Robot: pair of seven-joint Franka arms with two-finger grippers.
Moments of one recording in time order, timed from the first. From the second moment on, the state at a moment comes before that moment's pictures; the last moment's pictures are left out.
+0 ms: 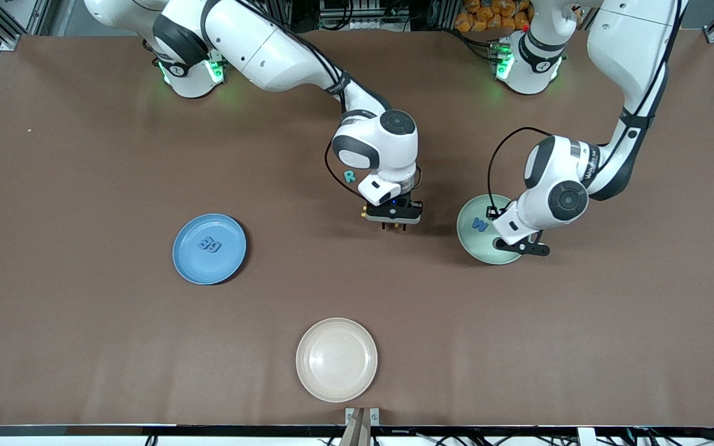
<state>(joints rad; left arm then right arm) -0.12 0.42 -0.16 -2.07 0.01 2.24 -0.12 0.78 0.98 0.21 -1.22 -0.54 2.33 1.34</state>
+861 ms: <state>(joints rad) -0.16 0.42 -0.18 -2.07 0.01 2.24 -0.19 0.78 1.00 0.21 -1.22 -0.58 2.34 1.34</state>
